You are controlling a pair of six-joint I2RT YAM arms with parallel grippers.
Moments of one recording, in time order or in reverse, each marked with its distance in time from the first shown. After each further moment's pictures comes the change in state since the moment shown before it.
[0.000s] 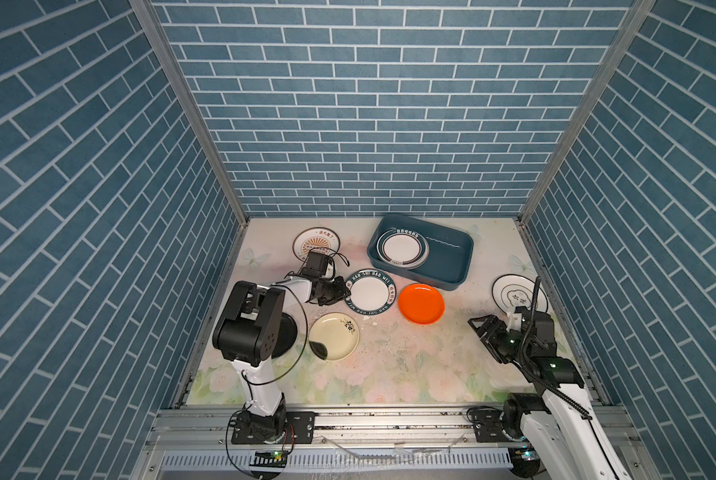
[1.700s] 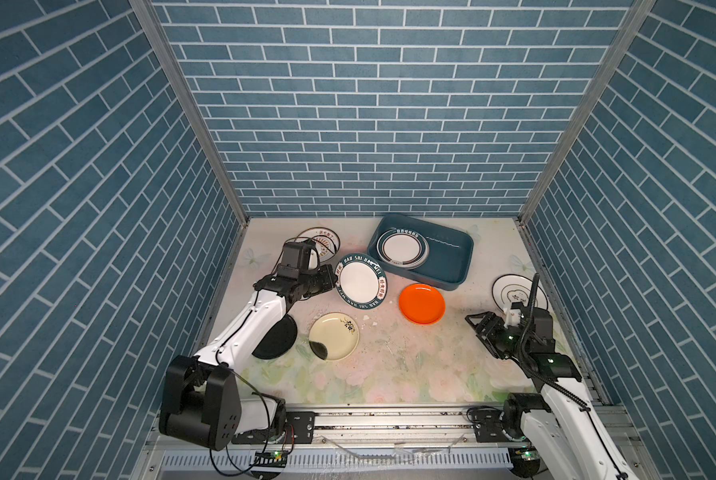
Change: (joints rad) left arm 0.000 -0.526 -0.018 -0.256 -0.092 0.005; right arm 0.000 0.084 0.002 0.101 -0.070 0.005
